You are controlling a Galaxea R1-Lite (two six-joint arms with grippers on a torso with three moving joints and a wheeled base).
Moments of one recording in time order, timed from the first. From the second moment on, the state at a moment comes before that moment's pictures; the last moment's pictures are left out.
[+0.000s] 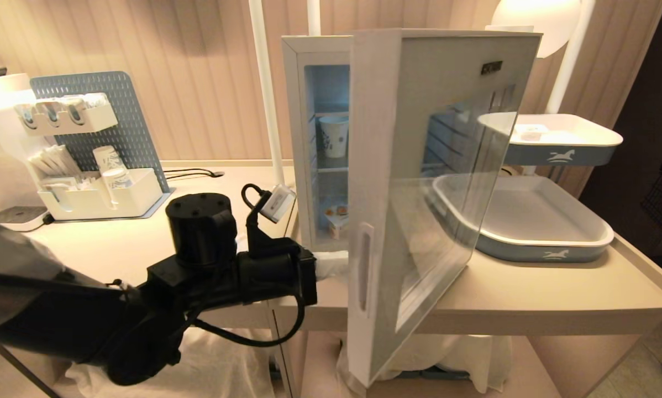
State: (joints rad) left arm -0.60 1.84 -0.73 -1.05 -0.71 -0.39; right arm 0.00 0.00 0.00 0.01 0.00 -0.01
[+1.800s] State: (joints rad) left arm 0.11 0.42 -1.46 0.84 -0.79 -0.67; right arm 0.00 0.00 0.00 0.02 0.00 -0.02
